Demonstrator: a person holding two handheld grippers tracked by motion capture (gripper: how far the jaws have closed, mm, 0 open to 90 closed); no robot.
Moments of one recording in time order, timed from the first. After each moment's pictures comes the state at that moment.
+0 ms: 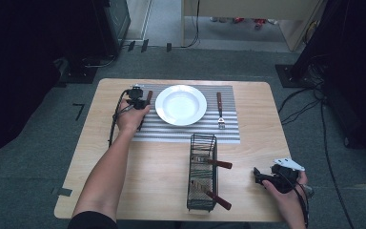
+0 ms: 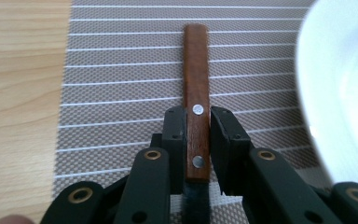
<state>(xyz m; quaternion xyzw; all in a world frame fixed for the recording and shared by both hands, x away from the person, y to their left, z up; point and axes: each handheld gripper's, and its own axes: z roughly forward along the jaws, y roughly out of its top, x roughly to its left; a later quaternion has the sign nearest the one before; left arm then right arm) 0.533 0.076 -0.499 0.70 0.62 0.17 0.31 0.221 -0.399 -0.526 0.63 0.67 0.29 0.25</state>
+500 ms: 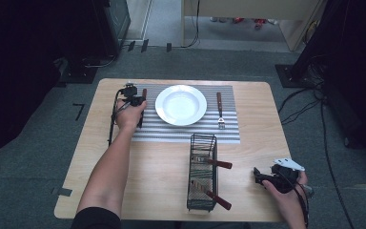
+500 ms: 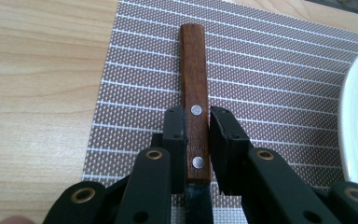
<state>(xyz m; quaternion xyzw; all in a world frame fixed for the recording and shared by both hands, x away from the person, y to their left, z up) 0.543 0.088 -0.499 0.65 0.67 0.15 0.32 0.221 -0.399 -0.526 0.63 0.67 0.29 0.25</state>
